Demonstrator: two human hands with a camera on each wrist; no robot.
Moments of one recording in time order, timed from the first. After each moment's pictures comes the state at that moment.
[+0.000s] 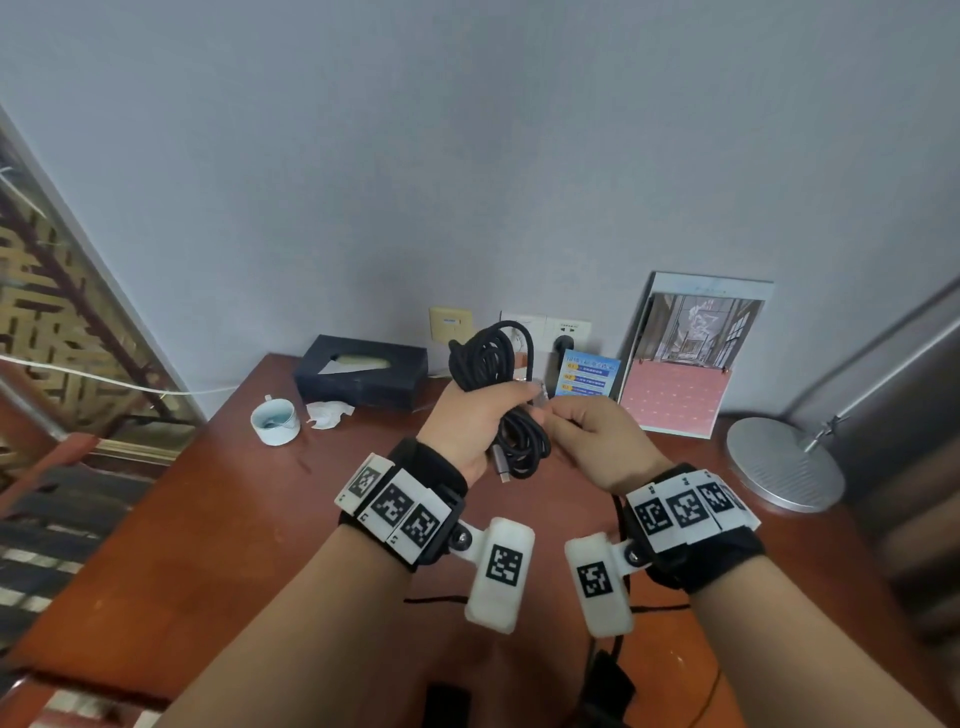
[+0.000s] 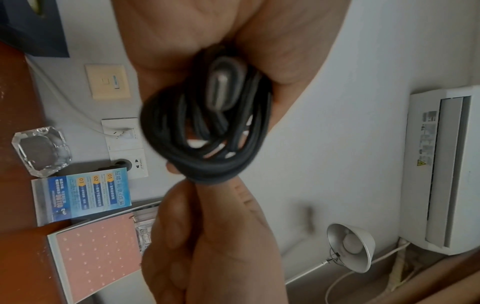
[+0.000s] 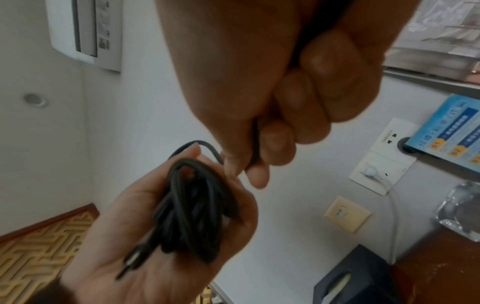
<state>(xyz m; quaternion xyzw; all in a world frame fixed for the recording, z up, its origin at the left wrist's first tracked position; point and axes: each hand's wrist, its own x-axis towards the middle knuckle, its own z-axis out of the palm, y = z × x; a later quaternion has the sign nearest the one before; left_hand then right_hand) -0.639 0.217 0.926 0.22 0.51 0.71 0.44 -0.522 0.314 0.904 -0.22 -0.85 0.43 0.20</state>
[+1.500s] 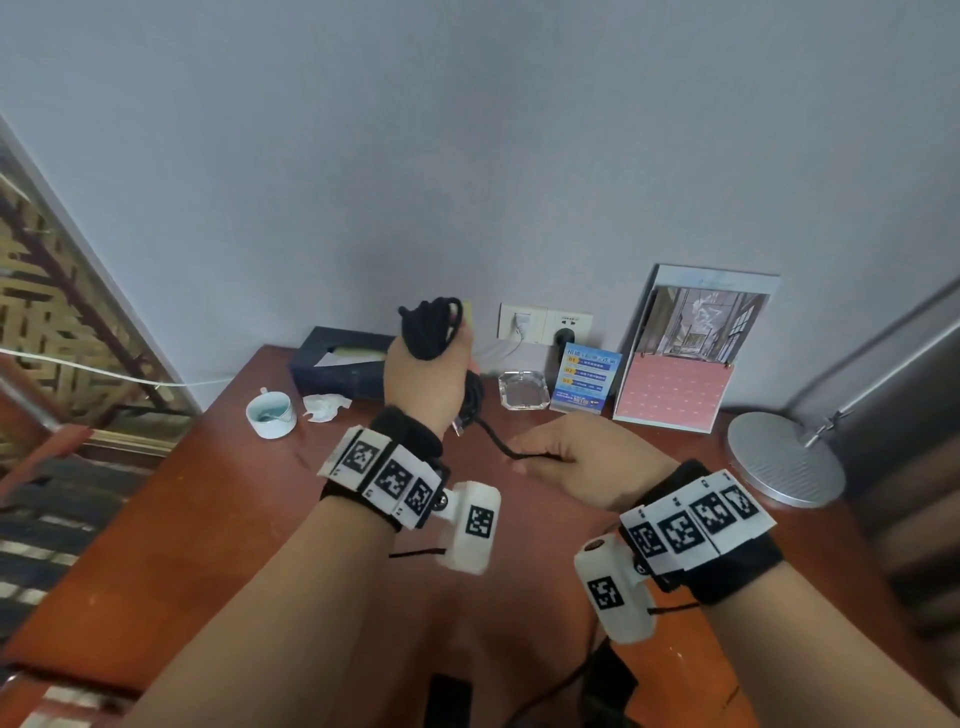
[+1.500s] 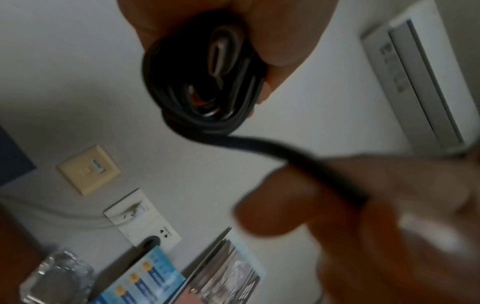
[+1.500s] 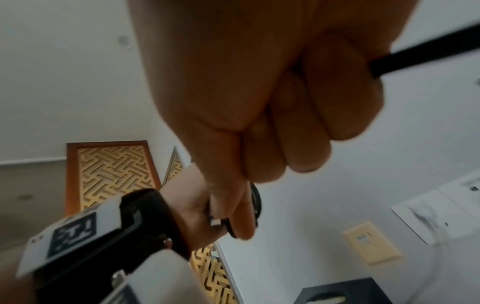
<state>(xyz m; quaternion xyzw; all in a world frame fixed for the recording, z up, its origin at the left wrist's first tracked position) -0.688 0.233 0.914 0.20 0.69 0.69 0.15 -0.522 0.303 0.920 -0.13 -0.95 0.27 0.01</state>
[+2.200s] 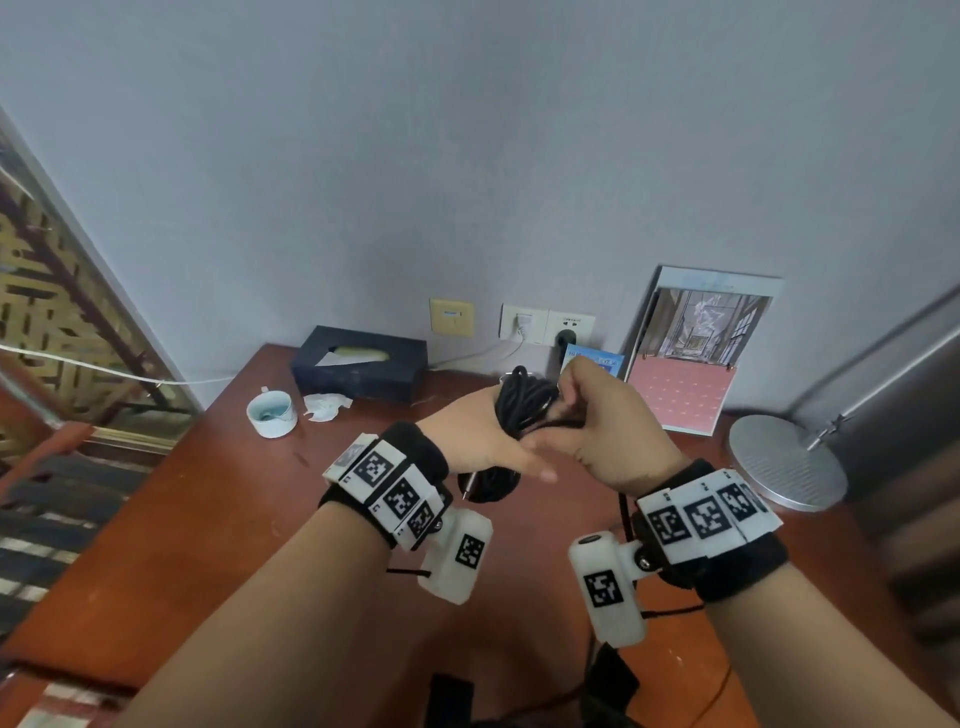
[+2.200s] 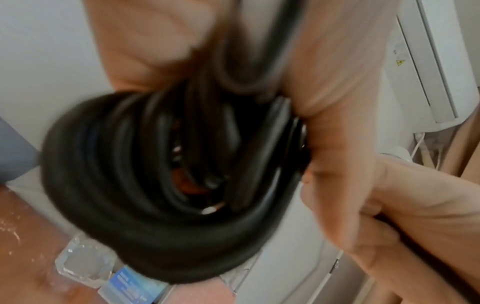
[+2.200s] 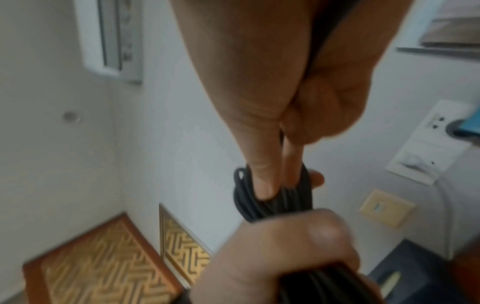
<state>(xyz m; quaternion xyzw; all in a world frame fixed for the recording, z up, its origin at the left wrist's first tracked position) -0.674 0.225 0.908 0.55 0.64 0.35 0.41 -0.524 0.308 0.924 -0.26 -0.84 0.43 0.21</state>
